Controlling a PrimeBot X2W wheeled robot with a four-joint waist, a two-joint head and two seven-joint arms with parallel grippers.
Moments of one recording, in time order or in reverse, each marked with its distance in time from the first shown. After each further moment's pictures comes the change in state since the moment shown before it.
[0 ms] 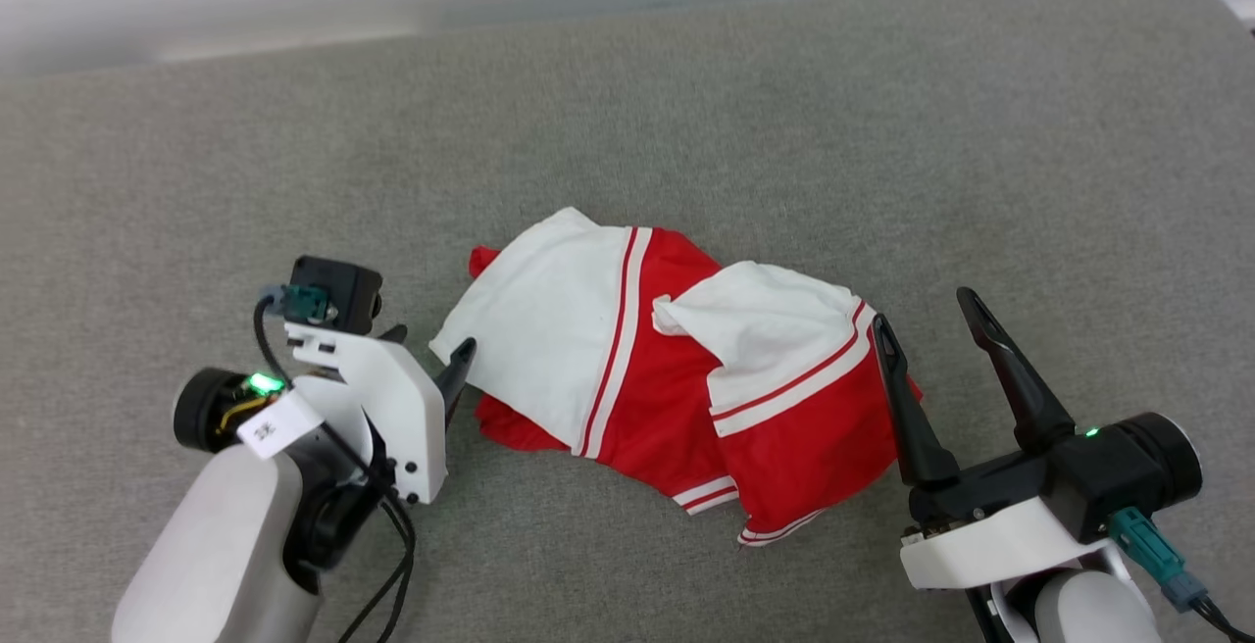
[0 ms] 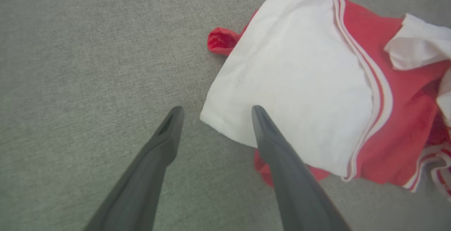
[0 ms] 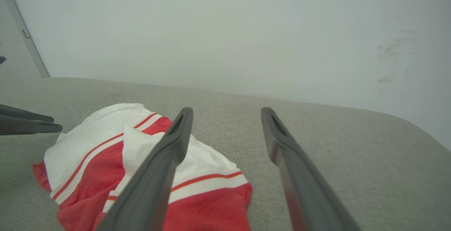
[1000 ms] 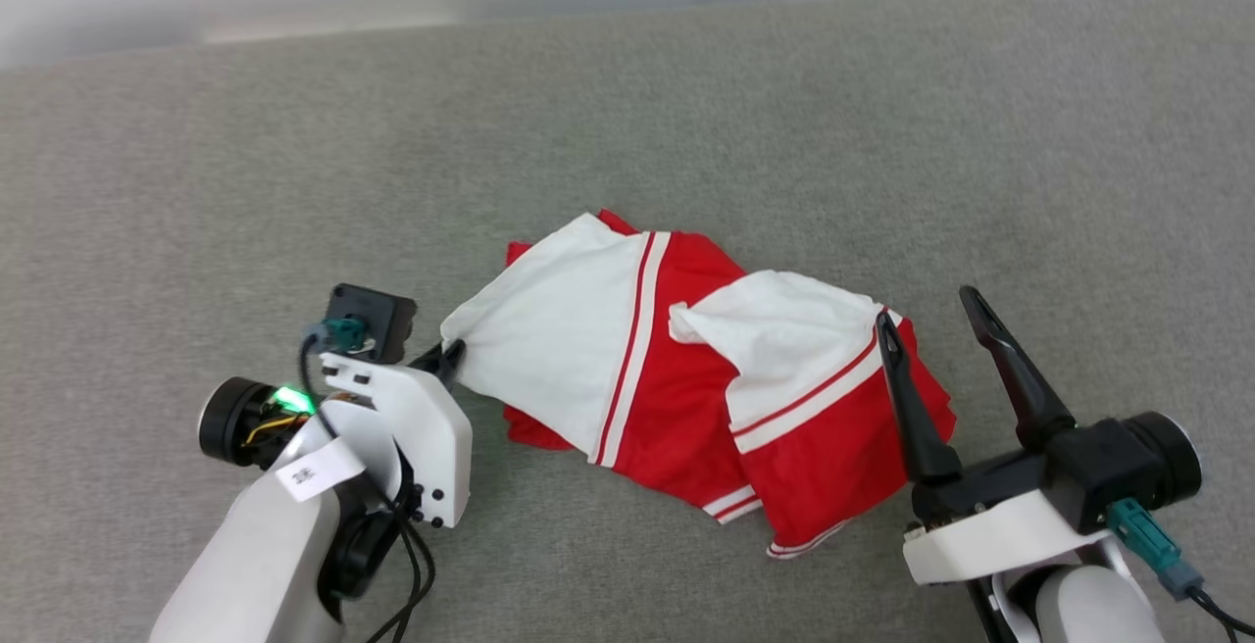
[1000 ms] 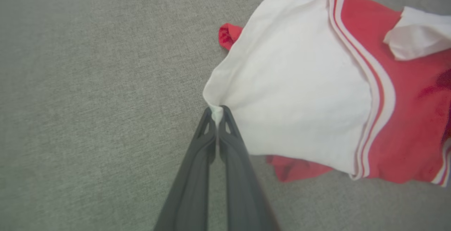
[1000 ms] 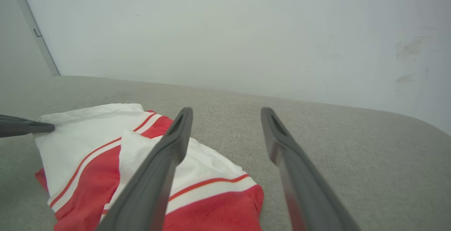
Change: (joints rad) left arm -0.010 0.000 -0.085 0.036 0.086 0.023 -0.091; right arm -0.024 0.000 -0.007 0.029 0.001 0.000 0.000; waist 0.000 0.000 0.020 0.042
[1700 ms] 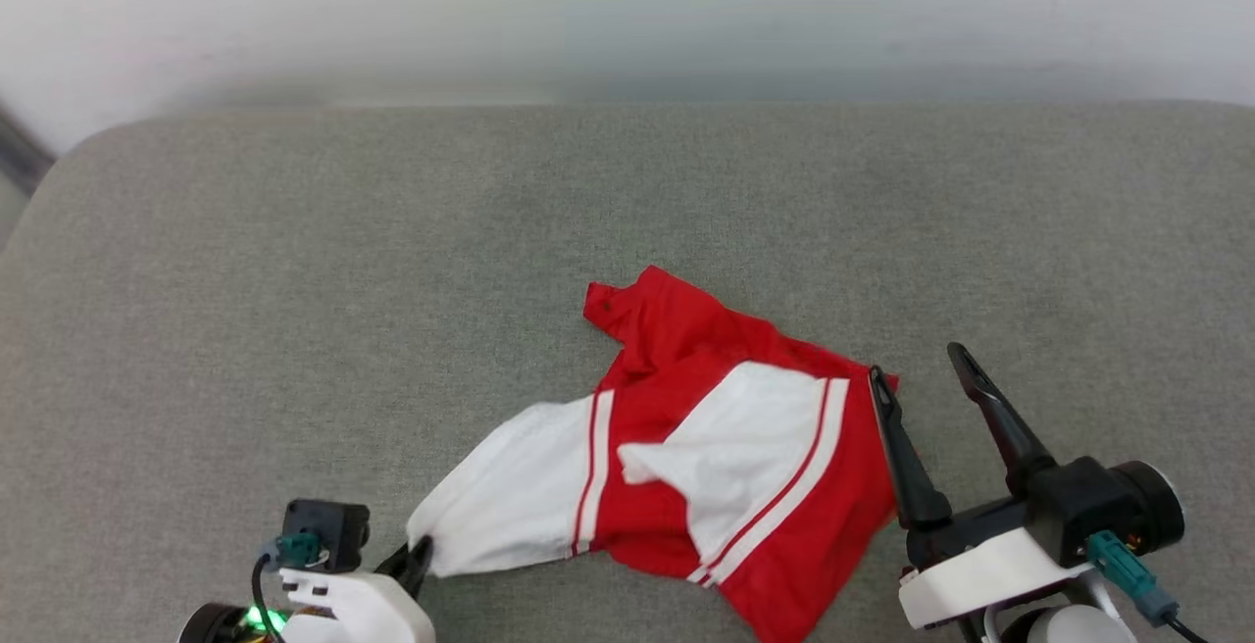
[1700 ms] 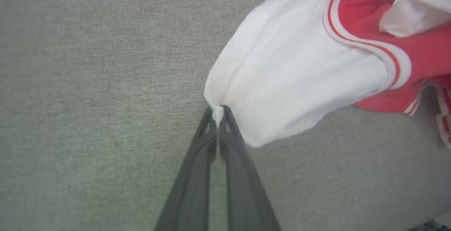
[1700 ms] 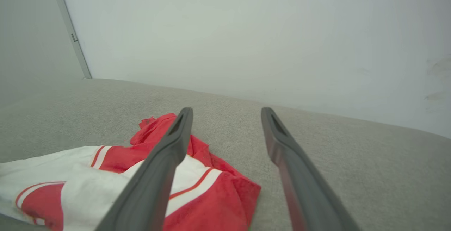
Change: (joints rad) left arm 0.395 0.041 0.053 -0.166 -0.088 0.062 -0.104; right arm 0.061 0.000 -0.004 0.047 0.001 0.000 0.000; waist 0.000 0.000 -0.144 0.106
